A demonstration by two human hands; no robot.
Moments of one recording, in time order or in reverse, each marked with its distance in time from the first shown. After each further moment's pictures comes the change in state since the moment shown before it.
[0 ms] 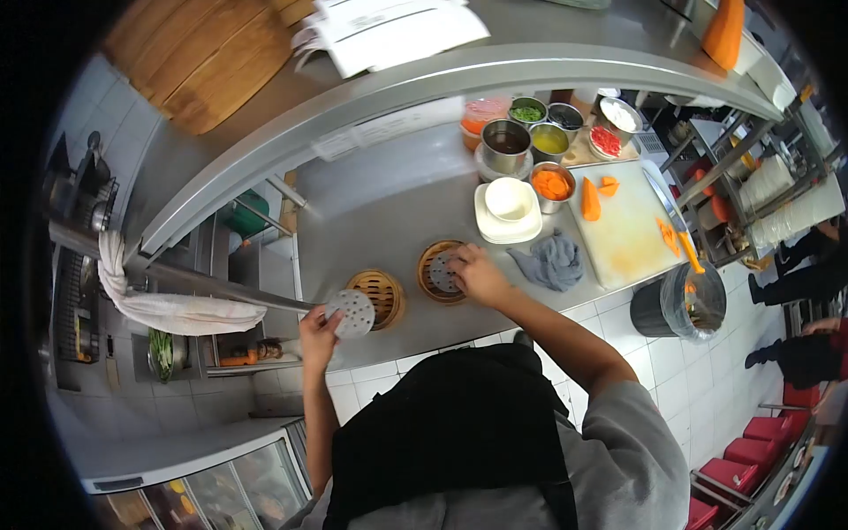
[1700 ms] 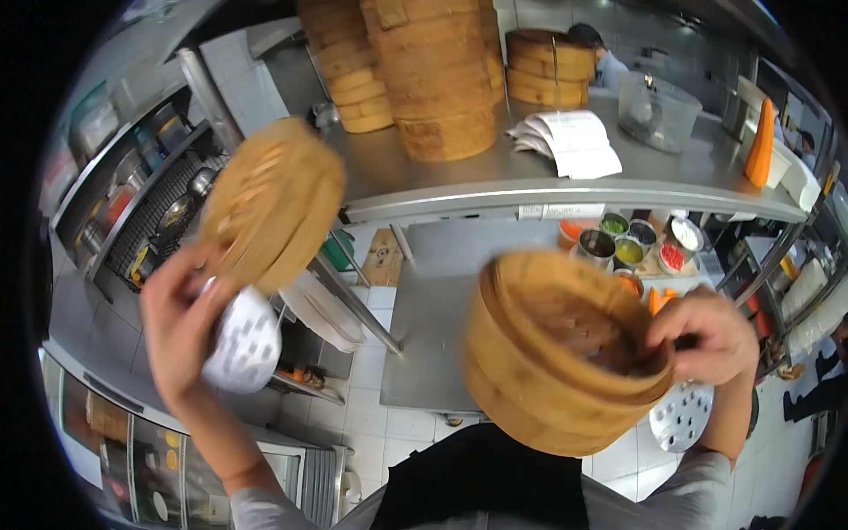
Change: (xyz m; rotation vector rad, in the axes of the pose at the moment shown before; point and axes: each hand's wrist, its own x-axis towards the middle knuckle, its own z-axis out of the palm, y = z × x) left_hand -0.139 0.349 -0.208 0.398 0.296 0.701; right_hand 0.015 -0.163 -0.373 0.400 -0.211 -0.337
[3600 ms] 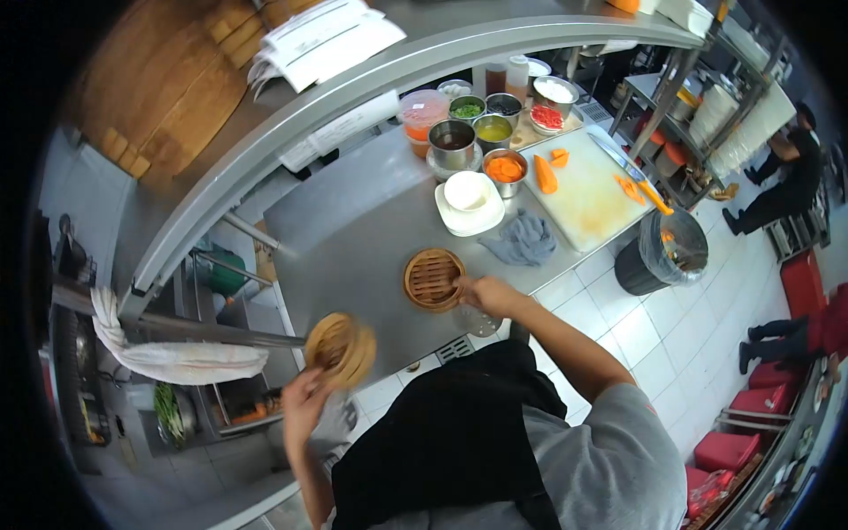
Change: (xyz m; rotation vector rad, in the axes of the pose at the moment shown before) left_hand -0.178 -0.217 0.233 -0.455 -0.640 -0.448; right_hand -0.089 0.243 0.292 -0.160 0.110 0.732
